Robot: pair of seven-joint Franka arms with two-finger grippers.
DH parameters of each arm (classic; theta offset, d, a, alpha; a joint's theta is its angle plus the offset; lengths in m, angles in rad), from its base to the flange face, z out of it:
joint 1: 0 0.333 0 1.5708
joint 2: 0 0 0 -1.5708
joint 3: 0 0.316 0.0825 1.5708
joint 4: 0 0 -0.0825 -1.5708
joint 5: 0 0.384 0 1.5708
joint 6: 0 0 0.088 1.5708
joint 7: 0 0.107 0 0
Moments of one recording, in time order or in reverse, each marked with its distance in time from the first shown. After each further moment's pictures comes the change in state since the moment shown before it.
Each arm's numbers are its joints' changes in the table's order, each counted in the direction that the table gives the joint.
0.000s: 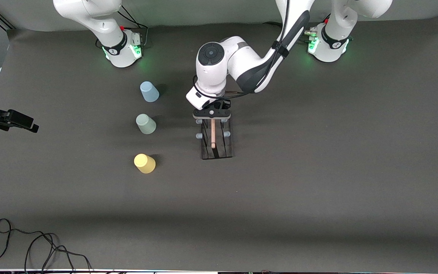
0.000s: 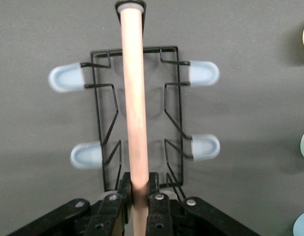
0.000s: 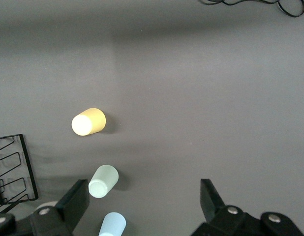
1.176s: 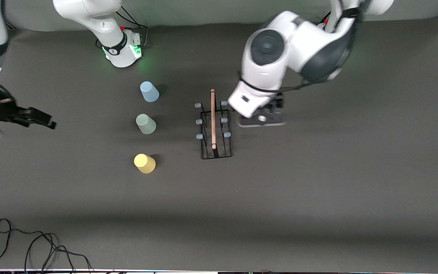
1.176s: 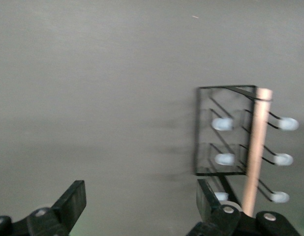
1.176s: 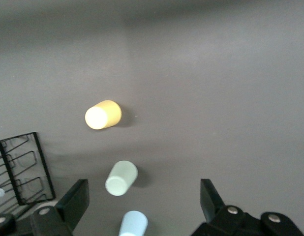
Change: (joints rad) left arm 0.268 0.202 0.025 0.143 -0.016 -0.514 0.226; right arm 0.082 0.098 0.006 -0.229 0.029 0.131 0.137
